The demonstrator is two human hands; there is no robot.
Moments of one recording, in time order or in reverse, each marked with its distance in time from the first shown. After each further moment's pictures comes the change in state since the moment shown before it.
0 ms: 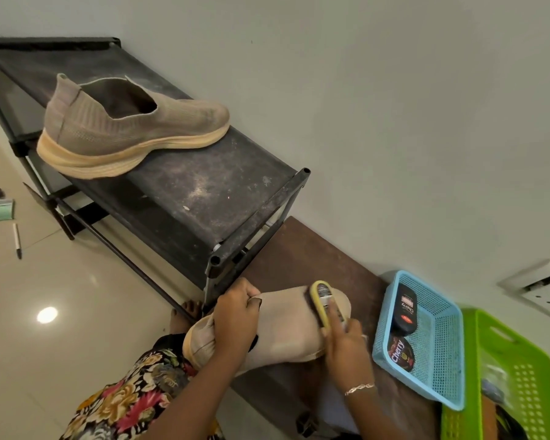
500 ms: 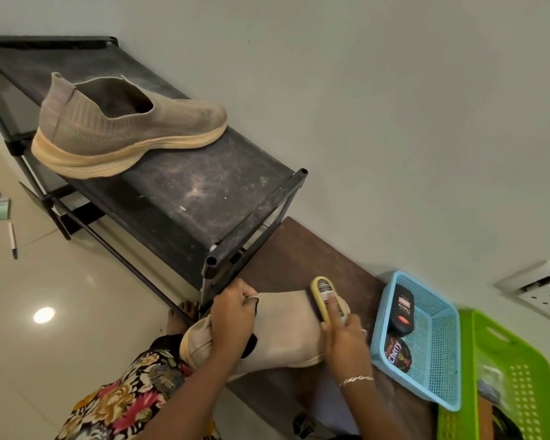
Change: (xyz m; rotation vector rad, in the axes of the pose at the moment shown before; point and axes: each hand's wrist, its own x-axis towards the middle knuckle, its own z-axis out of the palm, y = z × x) left_hand 0.003 0.002 0.001 0.040 -0.021 -0.027; right_hand 0.015 -0.002 -0.010 -0.078 -0.119 0.071
